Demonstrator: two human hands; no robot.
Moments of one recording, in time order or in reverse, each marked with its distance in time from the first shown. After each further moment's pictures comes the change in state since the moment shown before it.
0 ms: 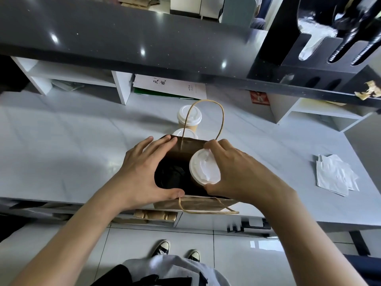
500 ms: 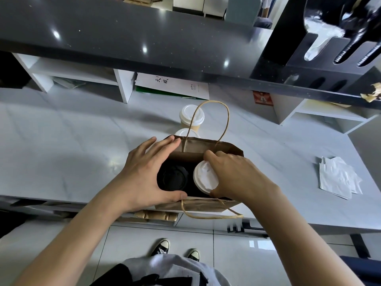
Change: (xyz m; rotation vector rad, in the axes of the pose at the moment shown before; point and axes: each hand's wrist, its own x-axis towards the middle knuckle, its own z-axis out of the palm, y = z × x) left_hand 0.002 -0.001 0.002 0.001 0.018 0.019; right_hand 0.022 0.004 0.022 -0.230 -0.080 -0.015
